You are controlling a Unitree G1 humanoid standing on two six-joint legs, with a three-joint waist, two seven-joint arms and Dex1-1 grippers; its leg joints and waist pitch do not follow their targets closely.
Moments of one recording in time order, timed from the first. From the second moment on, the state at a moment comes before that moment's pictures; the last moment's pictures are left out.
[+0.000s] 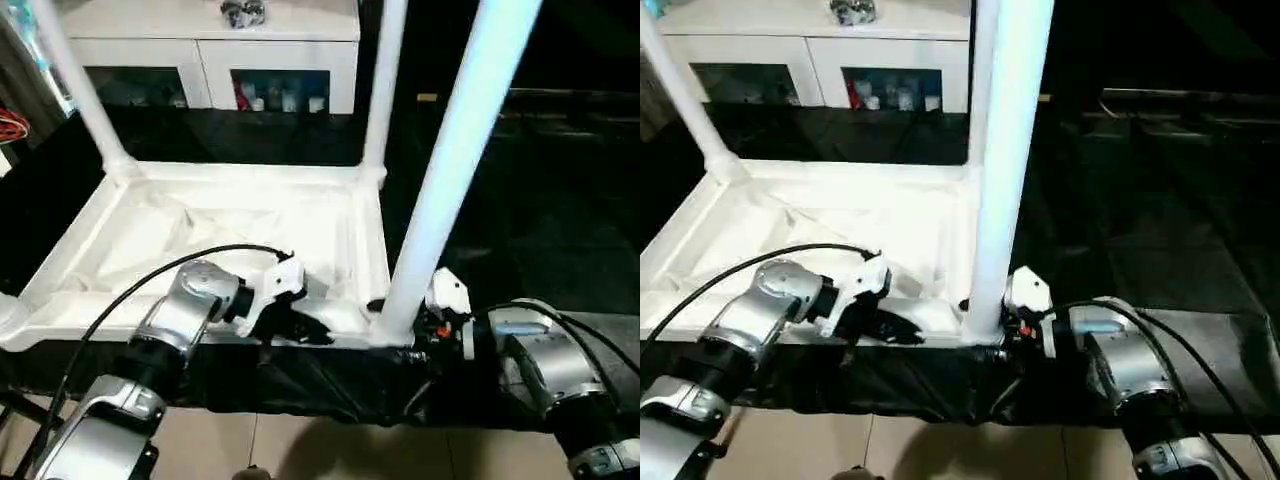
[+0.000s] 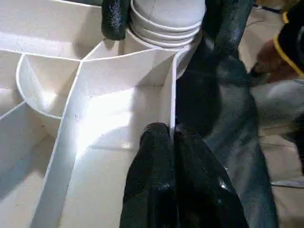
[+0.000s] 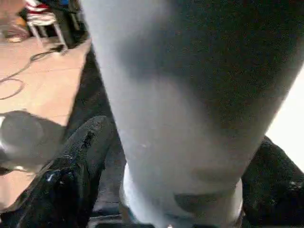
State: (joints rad) left arm -0.58 0.34 -0.29 0.59 0.01 0.13 -1.44; right arm -0.36 -0.41 0.19 0.45 0.18 -0.01 1.34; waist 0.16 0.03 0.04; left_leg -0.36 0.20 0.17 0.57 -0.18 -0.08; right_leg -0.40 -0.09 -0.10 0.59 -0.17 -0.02
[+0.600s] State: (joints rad) left arm -0.56 0.33 -0.30 0.57 0.00 0.13 -1.43; right arm -0.34 -0.39 0.19 0.43 0.21 0.06 1.34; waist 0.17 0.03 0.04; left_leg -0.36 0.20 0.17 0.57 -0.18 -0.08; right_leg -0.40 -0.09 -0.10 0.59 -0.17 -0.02
